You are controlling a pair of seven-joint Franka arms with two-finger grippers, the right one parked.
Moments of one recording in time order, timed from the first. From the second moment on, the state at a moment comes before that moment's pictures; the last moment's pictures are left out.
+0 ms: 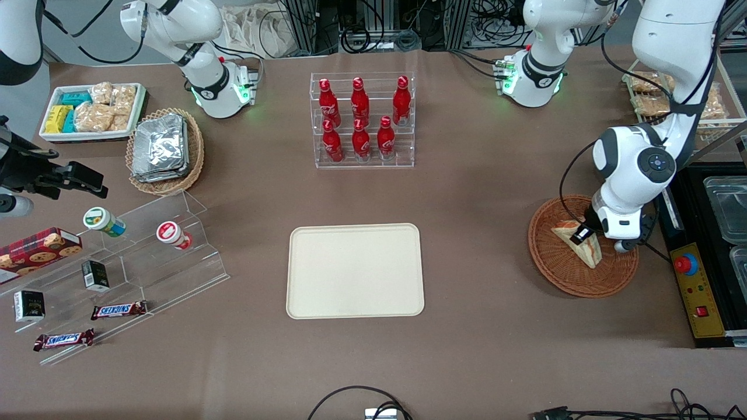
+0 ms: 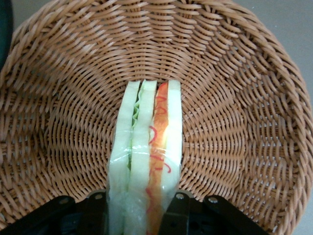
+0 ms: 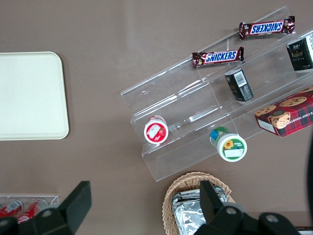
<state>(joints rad) 0.10 0.26 -0.05 -2.35 0.08 2.70 -0.73</state>
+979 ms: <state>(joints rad) 0.03 0.04 -0.15 -2.18 0.09 2.32 -0.16</state>
